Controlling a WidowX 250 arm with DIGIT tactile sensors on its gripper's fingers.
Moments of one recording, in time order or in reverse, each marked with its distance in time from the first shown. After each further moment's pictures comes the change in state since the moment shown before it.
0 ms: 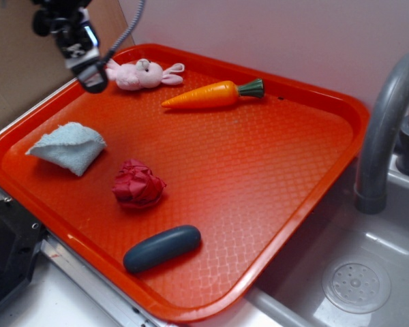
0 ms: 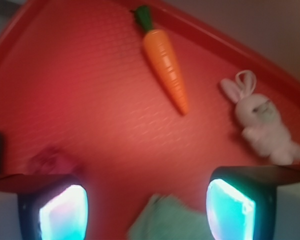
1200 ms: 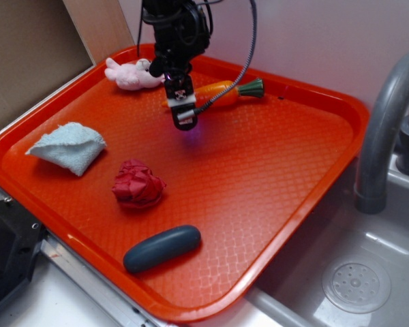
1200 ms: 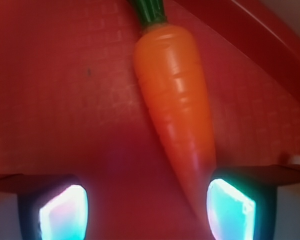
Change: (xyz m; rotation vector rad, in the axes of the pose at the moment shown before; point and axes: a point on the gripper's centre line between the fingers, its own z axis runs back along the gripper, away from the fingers) arm 0.052 0.006 -0.098 -0.047 0.168 -0.111
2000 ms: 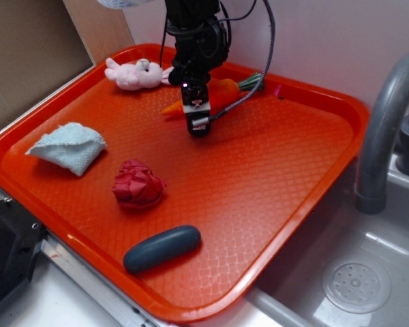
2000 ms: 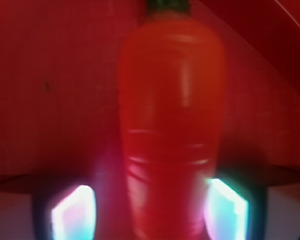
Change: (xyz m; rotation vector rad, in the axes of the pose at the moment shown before) arm 0.014 0.007 -0.020 0.017 0.047 -0.016
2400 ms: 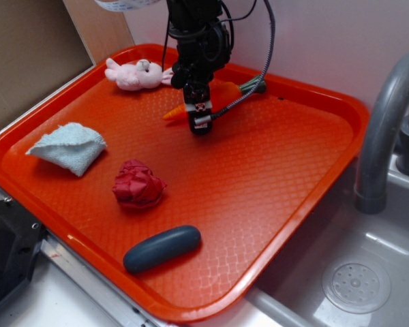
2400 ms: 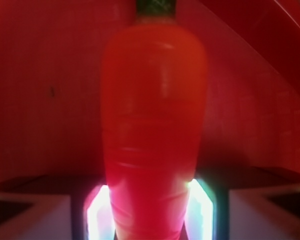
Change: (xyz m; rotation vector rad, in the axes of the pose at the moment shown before) arm 0.001 -0.007 -0.002 0.020 0.005 0.012
